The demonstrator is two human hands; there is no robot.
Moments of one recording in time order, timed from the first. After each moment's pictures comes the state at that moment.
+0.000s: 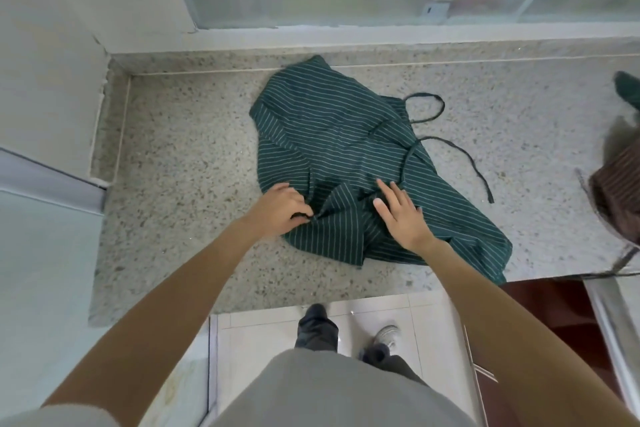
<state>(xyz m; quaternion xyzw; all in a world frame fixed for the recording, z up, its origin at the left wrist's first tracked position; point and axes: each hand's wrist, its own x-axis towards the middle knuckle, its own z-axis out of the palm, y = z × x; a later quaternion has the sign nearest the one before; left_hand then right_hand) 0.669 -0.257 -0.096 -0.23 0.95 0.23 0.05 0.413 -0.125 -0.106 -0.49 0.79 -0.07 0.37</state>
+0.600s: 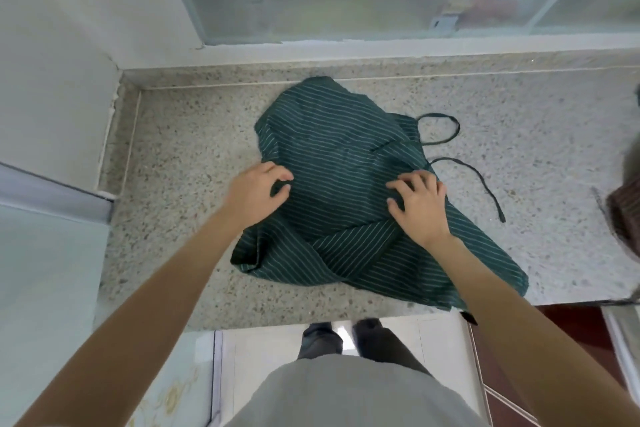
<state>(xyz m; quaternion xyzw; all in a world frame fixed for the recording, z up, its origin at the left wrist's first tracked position) 0.675 -0.292 -0.057 -0.41 0.89 0.19 -0.09 0.385 -0.157 -0.086 -0.63 0.77 -0.08 0.04</state>
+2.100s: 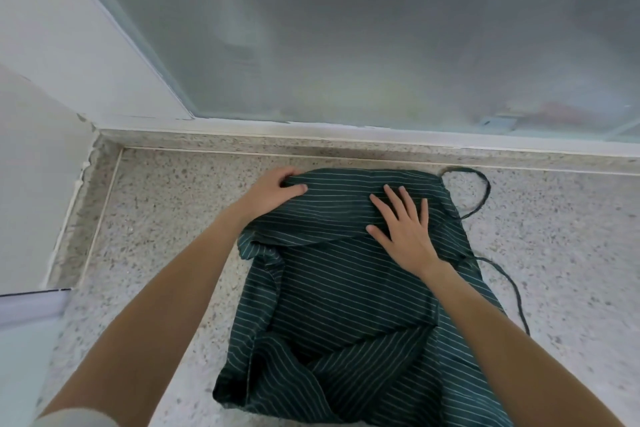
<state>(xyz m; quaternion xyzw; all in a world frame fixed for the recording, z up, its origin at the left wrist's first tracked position) 0.581 -0.493 -0.092 -0.51 0.68 0.53 -0.04 0.327 -0.356 -0.141 -0.69 0.70 0.01 0.16</state>
